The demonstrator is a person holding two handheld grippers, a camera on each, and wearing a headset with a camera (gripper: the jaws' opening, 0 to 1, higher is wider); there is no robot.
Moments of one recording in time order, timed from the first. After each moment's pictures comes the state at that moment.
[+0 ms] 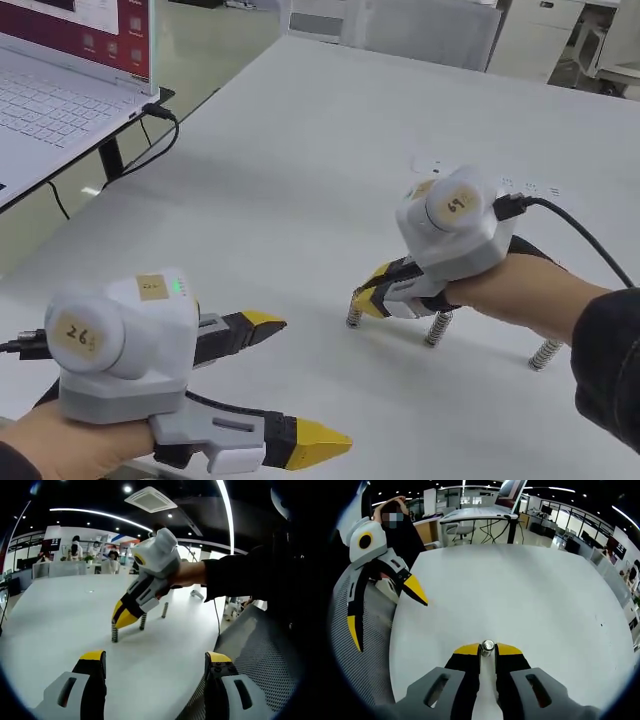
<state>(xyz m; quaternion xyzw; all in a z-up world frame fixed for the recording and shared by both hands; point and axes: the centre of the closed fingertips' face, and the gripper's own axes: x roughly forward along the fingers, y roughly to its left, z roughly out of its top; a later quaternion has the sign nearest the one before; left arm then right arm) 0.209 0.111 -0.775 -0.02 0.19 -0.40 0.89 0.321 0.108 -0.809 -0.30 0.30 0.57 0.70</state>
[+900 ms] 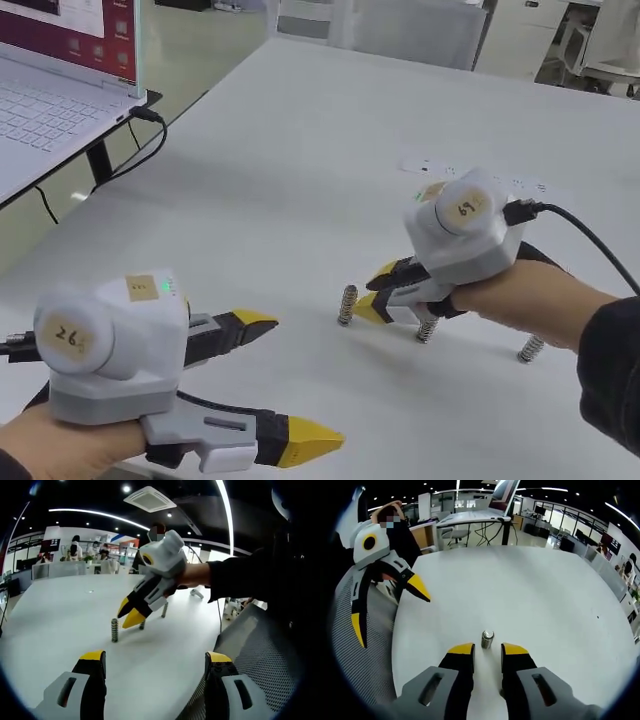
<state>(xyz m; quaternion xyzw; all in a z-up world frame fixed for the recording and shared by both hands) 0.209 0.110 -0.776 -0.02 0.19 -0.40 0.89 0.317 0.091 -0.805 -0.28 0.30 0.56 0.72</state>
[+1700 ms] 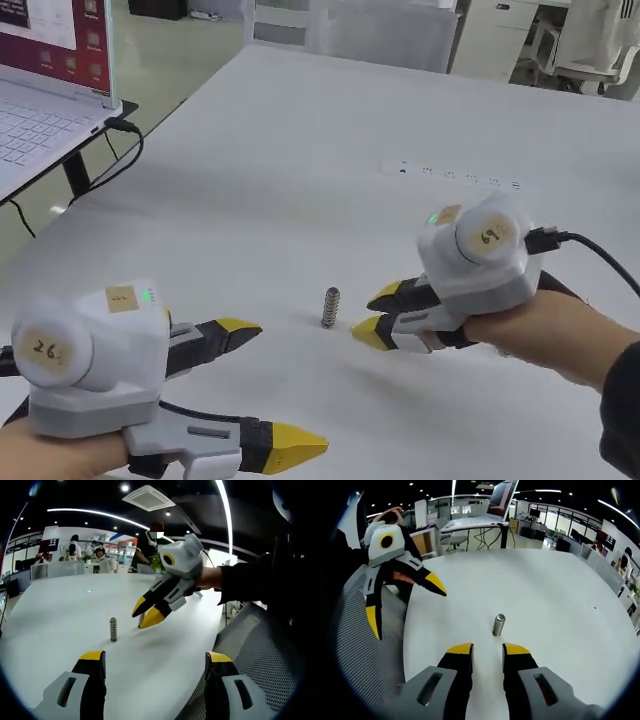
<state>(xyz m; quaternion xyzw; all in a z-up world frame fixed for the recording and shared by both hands) 0.207 0.109 -0.777 -0.01 0.20 -0.41 0.89 0.289 0.067 -0.798 -0.25 0.29 0.56 0.74</state>
